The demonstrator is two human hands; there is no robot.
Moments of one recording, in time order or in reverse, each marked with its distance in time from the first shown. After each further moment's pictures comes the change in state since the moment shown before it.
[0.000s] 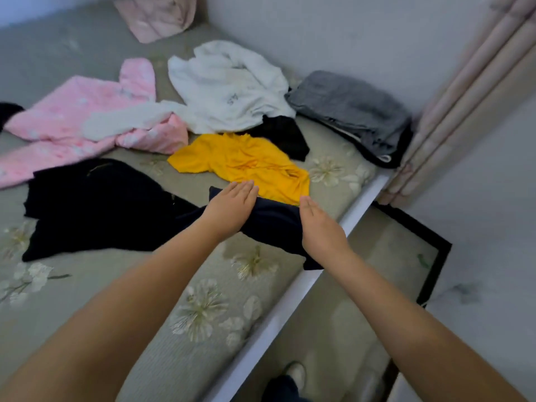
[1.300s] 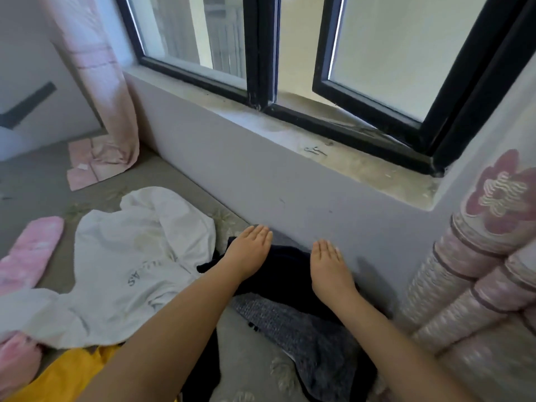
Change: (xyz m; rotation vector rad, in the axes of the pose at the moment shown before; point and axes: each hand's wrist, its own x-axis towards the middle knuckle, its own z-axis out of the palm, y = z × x) left_hand 0.657 -0.036 -0.195 0.120 -0.020 -0.034; right_hand 0.471 0.411 -0.243 -0.196 0.011 0.082
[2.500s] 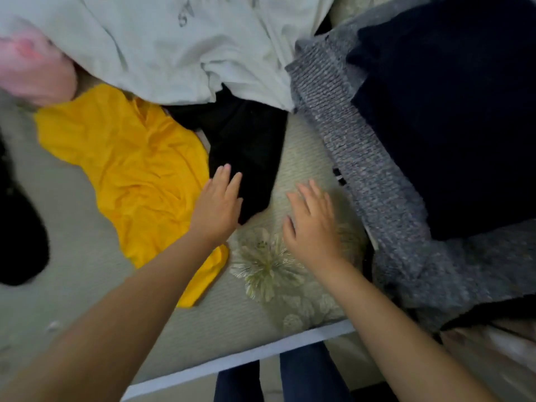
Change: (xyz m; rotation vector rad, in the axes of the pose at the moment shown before) left_hand -0.145 0.078 0.329 -0.746 -0.199 -0.805; right_hand 0.004 -0.132 0.280 0.443 -0.091 -0.541
